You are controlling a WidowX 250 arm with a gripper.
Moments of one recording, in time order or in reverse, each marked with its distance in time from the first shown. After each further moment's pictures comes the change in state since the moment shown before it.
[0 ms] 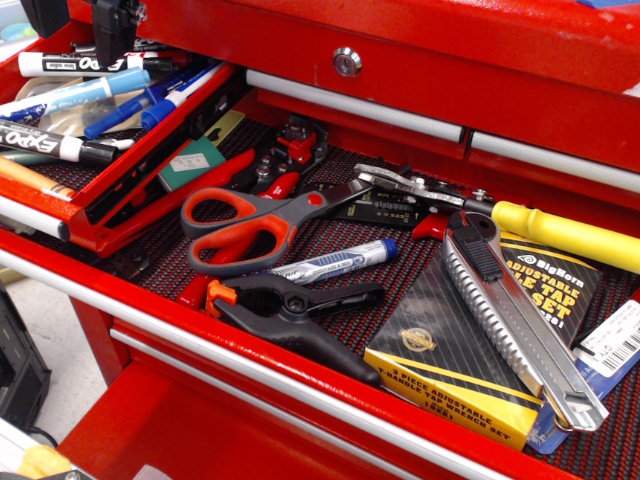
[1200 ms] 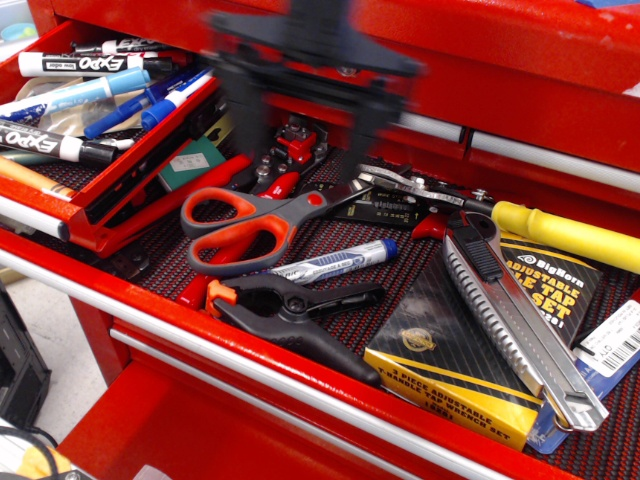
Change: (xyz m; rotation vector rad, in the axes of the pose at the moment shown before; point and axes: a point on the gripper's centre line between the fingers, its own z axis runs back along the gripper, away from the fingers) arm -0.050 -0.205 0.050 -0.075 0.177 0.234
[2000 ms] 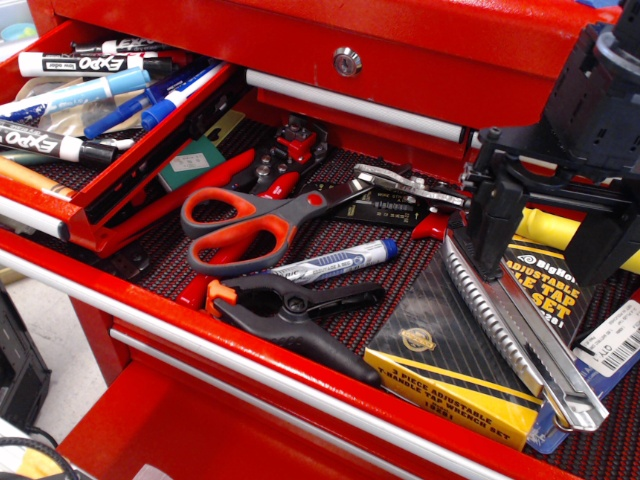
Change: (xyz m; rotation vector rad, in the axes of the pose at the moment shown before) arm -0.019 -0.105 -0.013 0.045 0.027 0.186
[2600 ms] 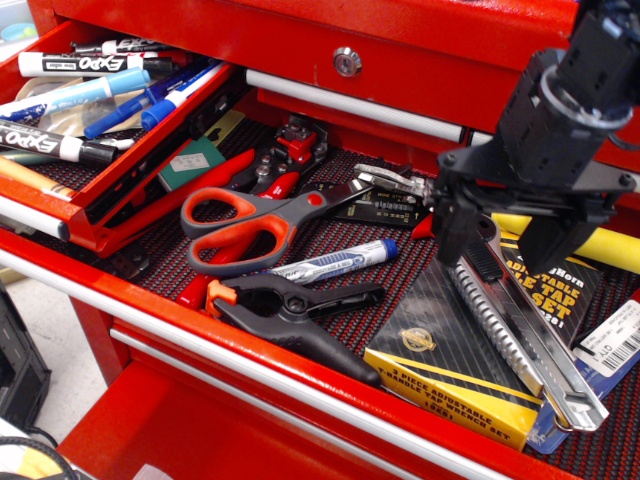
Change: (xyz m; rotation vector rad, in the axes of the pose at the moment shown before) arm 0.026 0.002 -0.026 -0.045 -0.167 0.096
